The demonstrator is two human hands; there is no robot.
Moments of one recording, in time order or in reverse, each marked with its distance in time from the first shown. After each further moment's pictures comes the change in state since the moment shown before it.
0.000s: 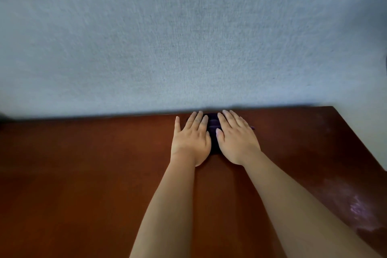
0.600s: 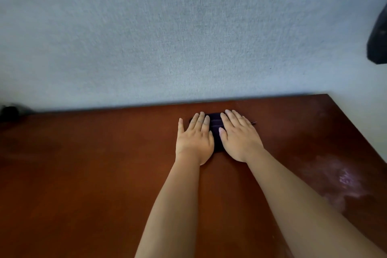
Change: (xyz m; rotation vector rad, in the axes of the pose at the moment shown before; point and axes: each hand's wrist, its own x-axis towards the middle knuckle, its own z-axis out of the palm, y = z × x) left_hand -0.049 0.010 0.002 0.010 -0.027 -0.034; right_hand -0.044 -0.010 0.001 0.021 -0.008 -0.011
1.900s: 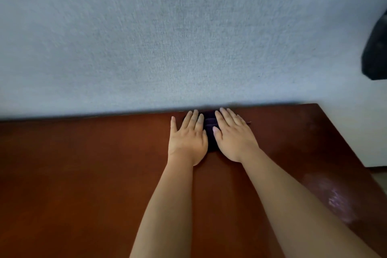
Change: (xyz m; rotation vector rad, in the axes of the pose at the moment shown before) left_hand 0.046 0.021 -0.002 -0.008 0.012 0.006; right_hand 0.035 0.038 -0.004 -0.027 -0.010 0.000
